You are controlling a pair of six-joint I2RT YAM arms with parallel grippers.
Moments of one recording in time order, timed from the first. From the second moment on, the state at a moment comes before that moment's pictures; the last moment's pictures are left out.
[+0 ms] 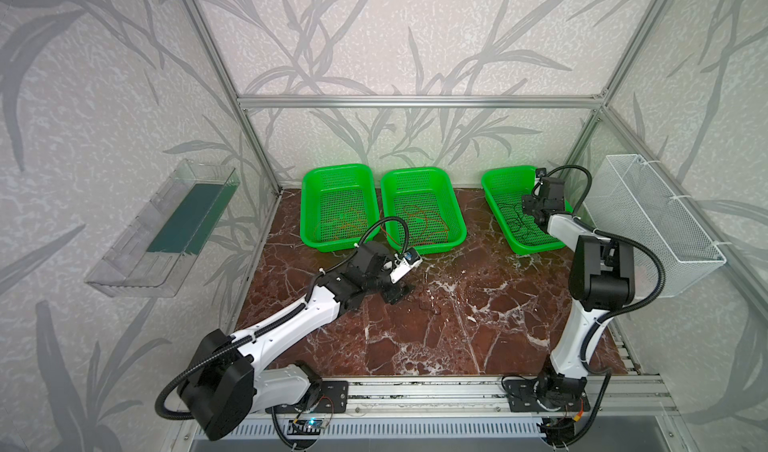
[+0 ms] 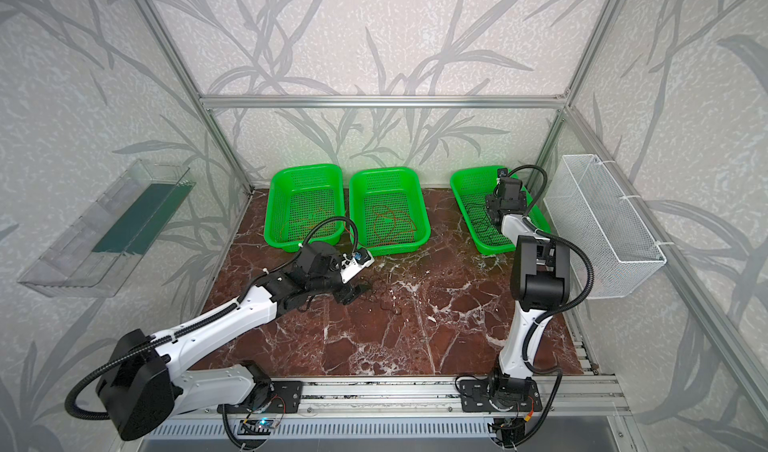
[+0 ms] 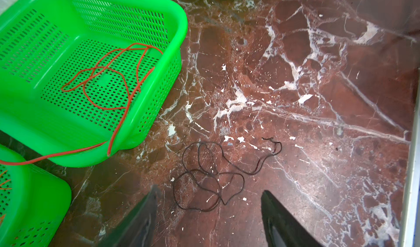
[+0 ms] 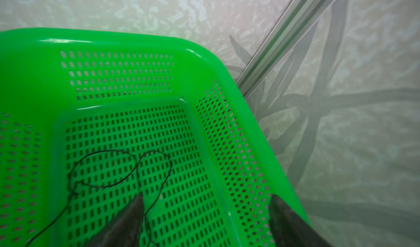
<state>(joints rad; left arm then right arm) -0.66 1.26 0.80 -0.28 0.22 0.35 -0.12 1.98 1.39 0.05 0.24 -0.22</state>
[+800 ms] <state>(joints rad) -0.60 1.33 0.73 -0.20 0.16 0.40 0.28 1.28 0.87 -0.35 -0.13 -0.24</state>
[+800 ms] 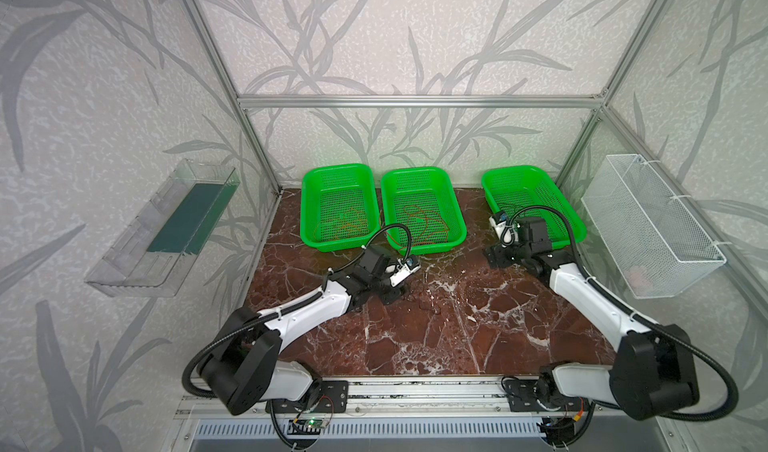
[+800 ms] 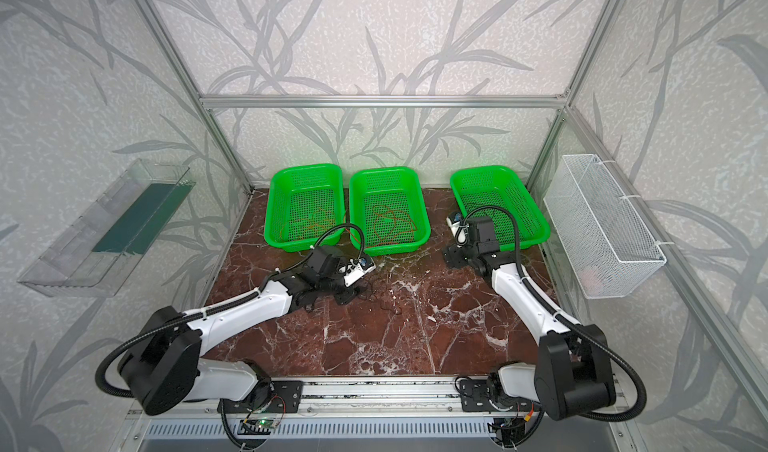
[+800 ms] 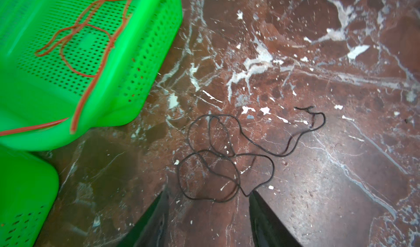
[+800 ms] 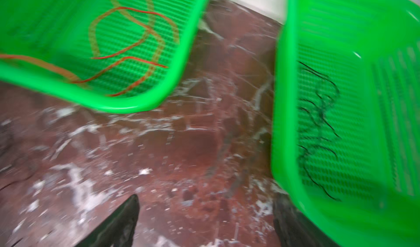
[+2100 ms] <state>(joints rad) -0.50 1.10 0.62 -0.08 0.11 0.28 0.71 1.74 0.95 -0.45 -0.28 -0.70</state>
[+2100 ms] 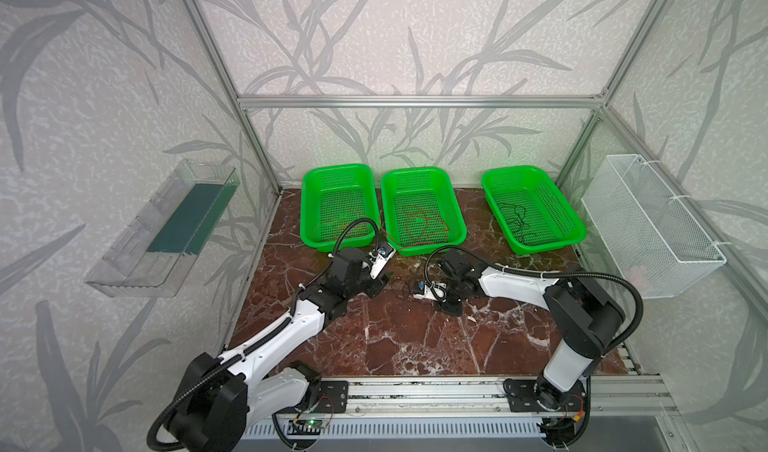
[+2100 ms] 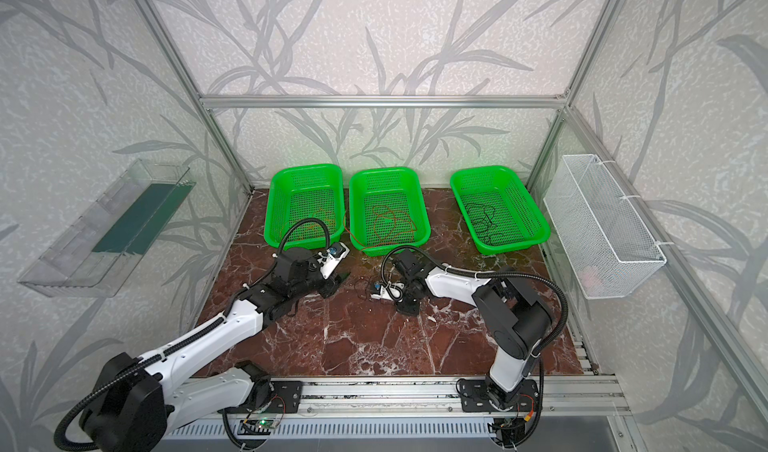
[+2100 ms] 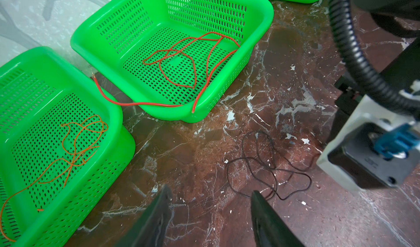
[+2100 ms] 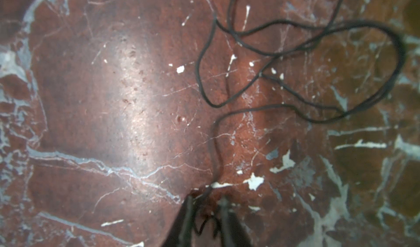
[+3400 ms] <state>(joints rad) -0.80 1.33 1.04 0.06 0.42 0.31 0.65 1.13 1.29 -0.65 -0.26 -0.73</state>
